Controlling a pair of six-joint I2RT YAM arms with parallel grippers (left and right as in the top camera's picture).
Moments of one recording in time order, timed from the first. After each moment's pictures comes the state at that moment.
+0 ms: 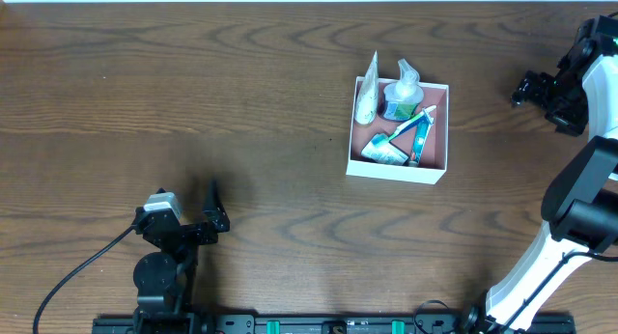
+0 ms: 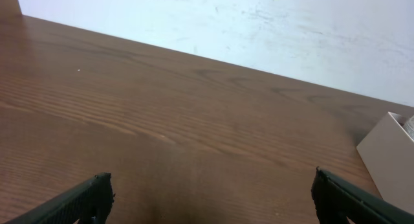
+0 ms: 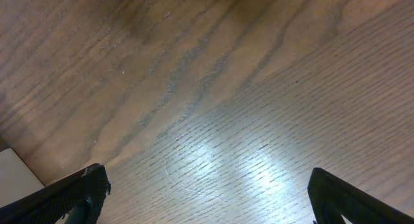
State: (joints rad) left arm -0.02 0.01 0.07 -0.24 -0.04 -0.25; right arm -0.37 2.15 1.85 -1.14 0.00 0.25
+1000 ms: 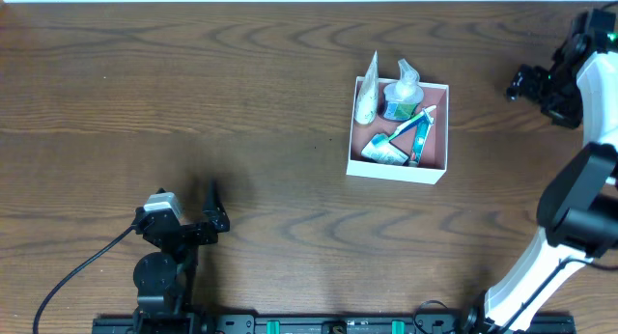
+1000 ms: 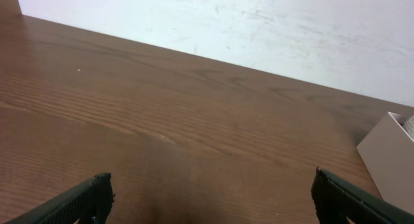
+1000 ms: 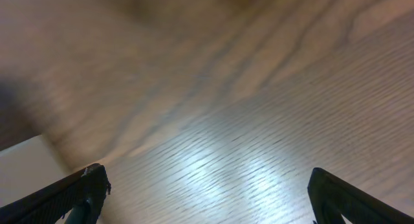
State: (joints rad) left arm -0.02 0.01 0.07 -0.24 -0.04 -0.25; right arm -0.31 2.07 1.85 -1.14 0.00 0.25
